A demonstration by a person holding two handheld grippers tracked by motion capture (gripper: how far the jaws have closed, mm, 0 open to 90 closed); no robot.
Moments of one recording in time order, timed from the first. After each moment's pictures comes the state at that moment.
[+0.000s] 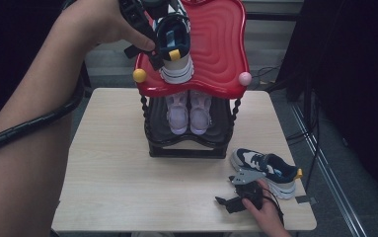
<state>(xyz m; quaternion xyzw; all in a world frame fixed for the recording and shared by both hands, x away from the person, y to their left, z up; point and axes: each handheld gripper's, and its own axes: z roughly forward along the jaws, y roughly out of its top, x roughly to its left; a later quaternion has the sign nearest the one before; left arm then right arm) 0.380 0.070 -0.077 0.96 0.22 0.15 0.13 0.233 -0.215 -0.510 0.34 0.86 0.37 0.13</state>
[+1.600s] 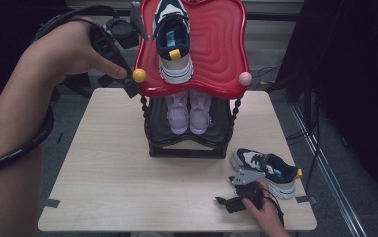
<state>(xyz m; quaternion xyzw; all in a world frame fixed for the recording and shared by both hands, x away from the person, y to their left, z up) 0.362 0.118 -0.115 0.96 0.25 0.10 0.11 0.233 -0.215 -0.510 0.34 0.86 0.37 0.13</state>
